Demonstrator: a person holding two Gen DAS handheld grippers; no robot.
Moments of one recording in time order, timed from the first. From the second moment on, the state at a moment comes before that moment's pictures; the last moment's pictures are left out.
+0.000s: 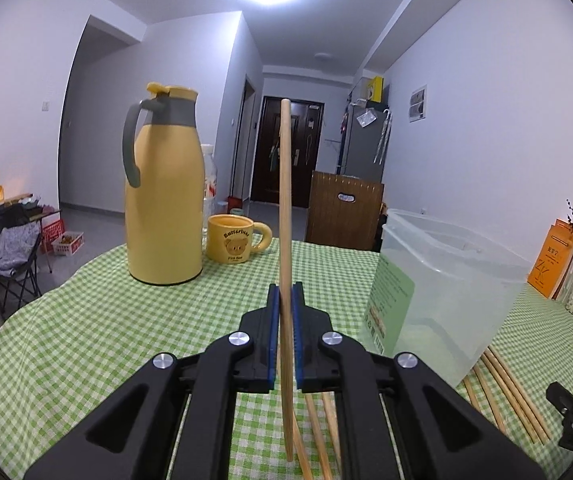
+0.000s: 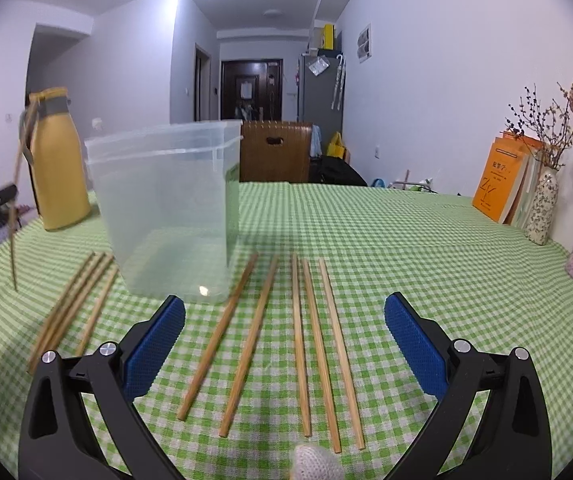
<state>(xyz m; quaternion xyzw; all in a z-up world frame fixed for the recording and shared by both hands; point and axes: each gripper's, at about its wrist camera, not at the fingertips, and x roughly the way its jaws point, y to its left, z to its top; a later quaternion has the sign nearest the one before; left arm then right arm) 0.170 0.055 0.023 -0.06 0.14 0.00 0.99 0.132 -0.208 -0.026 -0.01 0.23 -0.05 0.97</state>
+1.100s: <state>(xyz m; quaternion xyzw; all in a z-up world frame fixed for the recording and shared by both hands) 0.164 0.054 0.023 -0.06 0.13 0.01 0.99 0.280 -0.266 -0.061 -0.01 0.59 0.03 0.81</state>
